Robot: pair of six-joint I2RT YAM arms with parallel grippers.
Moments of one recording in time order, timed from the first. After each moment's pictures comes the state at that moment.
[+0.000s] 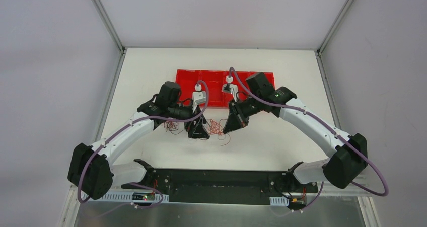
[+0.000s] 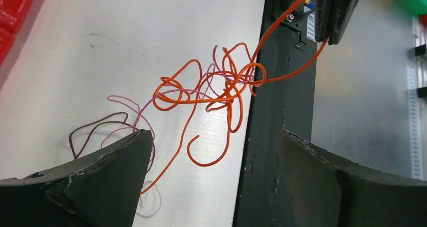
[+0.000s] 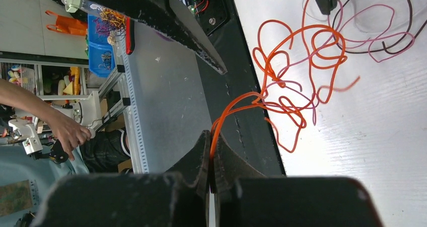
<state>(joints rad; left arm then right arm) -0.51 1.18 0.82 -0.36 0.90 0.12 0.68 1.36 1.19 -0.77 -0.93 0.10</state>
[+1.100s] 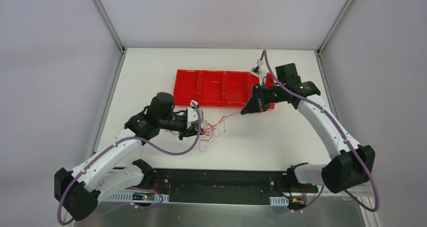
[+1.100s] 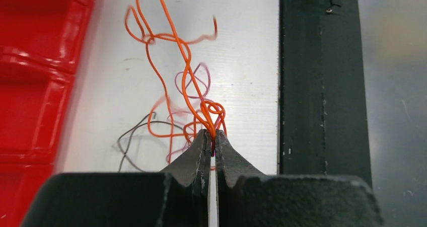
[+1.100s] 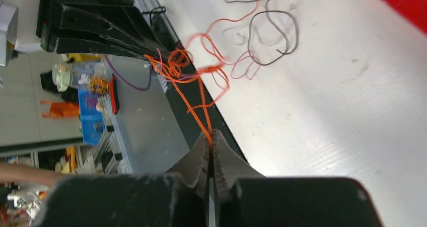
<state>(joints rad) -0.63 0.95 0.75 -0.45 0.76 0.44 0.39 1.32 1.21 -0.83 -0.92 0.07</state>
